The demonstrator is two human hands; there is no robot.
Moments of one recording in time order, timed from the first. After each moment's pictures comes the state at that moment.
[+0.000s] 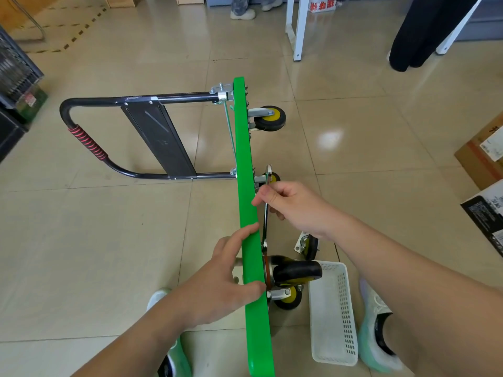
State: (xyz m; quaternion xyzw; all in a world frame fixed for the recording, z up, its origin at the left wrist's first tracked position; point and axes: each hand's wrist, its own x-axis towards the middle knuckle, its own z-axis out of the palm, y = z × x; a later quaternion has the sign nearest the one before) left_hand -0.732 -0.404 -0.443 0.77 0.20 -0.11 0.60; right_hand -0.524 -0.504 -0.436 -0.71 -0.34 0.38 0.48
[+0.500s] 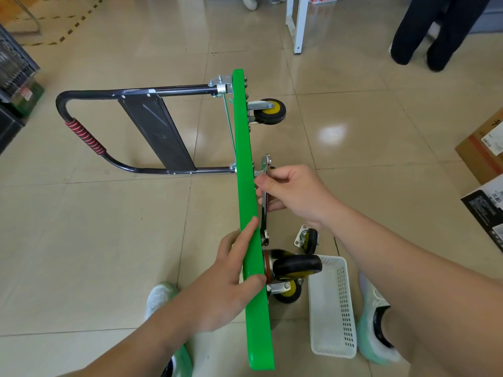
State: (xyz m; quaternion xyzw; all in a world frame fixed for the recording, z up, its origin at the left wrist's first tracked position) left_hand -0.738 -0.415 -0.448 0.82 0.18 -0.12 0.54; right_hand -0.521 -0.493 -0.441 -0.68 -0.26 0.36 0.58
